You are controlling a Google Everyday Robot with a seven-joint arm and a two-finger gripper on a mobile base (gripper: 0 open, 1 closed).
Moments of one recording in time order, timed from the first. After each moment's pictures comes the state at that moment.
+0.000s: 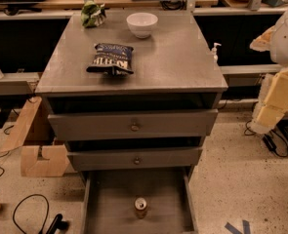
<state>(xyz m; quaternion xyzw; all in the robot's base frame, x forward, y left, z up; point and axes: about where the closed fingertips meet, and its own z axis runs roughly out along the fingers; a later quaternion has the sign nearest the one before) 0.438 -0.216 0.978 -0.60 0.78 -0.04 0.16</state>
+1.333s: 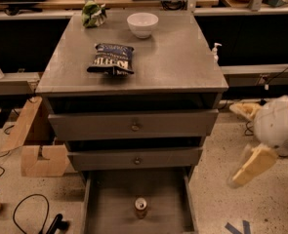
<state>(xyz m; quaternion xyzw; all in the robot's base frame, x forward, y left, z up) 0.413 -0.207 0.846 -0.59 0.76 0.10 0.27</state>
